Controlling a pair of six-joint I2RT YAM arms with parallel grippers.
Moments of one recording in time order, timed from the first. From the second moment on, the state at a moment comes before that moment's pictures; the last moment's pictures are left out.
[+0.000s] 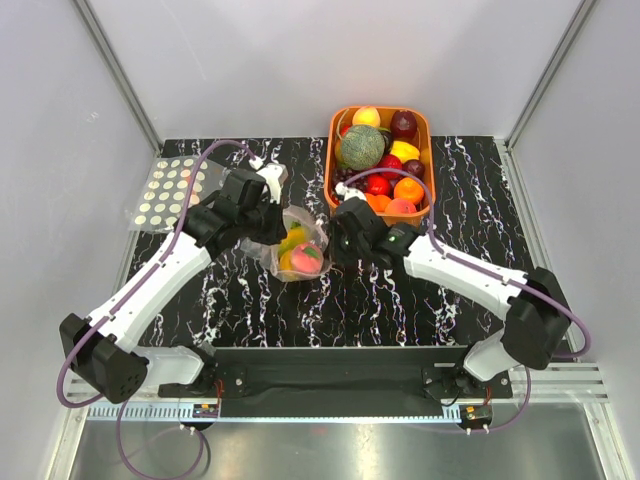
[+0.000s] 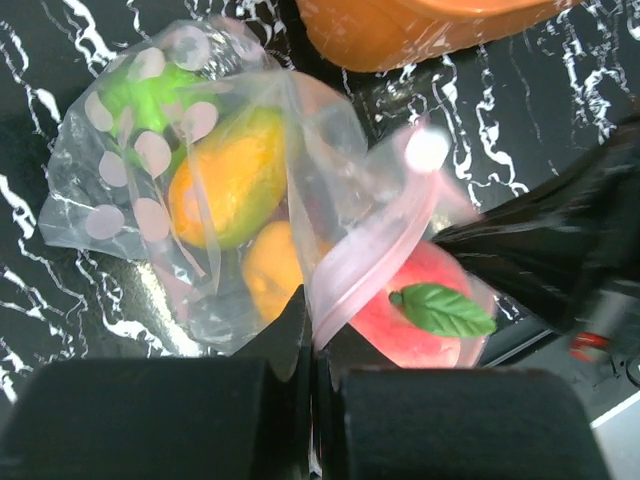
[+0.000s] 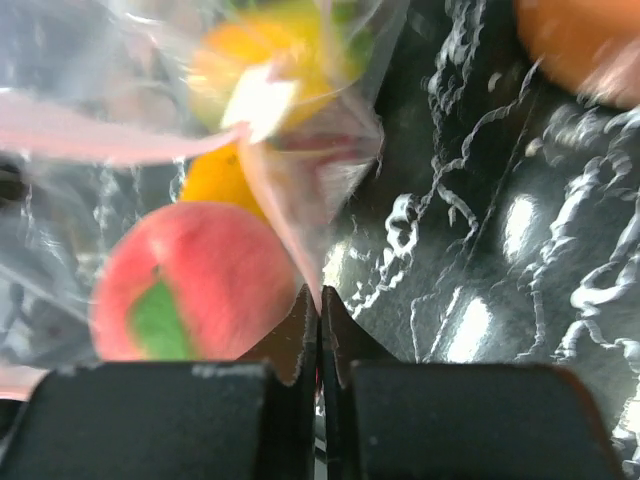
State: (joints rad) left arm -0.56 1.27 1.25 -0.75 0.08 -0.29; right arm 0.86 1.51 1.17 -0.41 0.07 0.67
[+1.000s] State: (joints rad) left arm -0.56 1.31 1.40 -1.04 0.02 -0.28; right arm 0.97 1.48 1.48 -0.61 0.24 0.54
